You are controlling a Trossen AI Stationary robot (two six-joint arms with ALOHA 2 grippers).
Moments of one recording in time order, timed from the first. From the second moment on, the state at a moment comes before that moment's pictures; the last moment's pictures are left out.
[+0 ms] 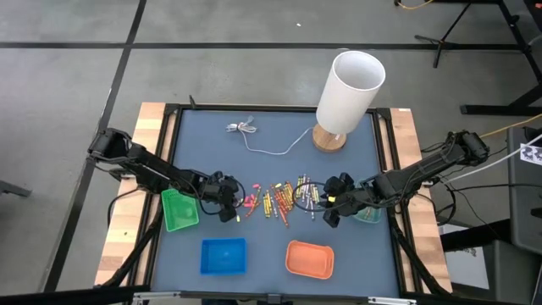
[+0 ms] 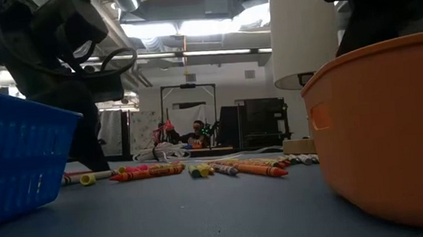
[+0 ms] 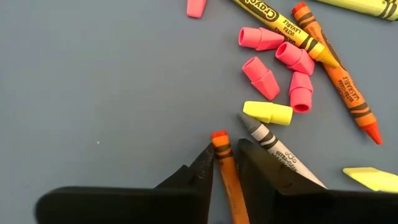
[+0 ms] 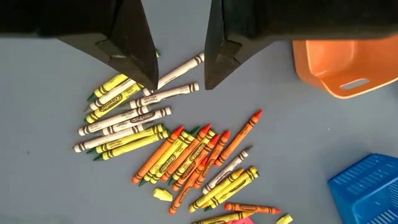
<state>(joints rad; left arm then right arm) -0.22 1.50 0.54 -0.11 -0.25 -0.63 0.43 1.24 0.82 -0.55 0.34 0.83</state>
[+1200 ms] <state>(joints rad) -0.27 1.29 0.87 -0.85 0.00 -0.30 0.43 1.24 0.82 -0.55 0.35 0.83</state>
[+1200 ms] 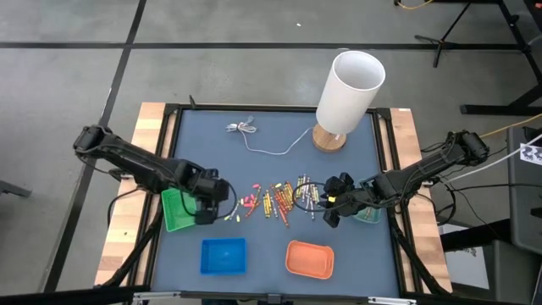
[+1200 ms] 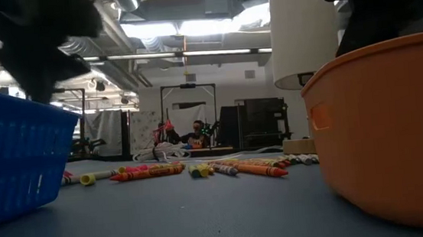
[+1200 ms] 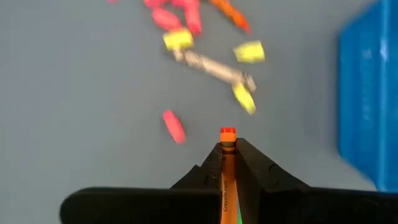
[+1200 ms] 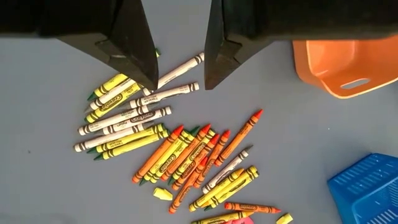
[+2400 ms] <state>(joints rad) -0.58 1.29 0.94 -1.21 -0.01 -0.55 0.43 1.24 0.82 -0.54 0.35 0.83</state>
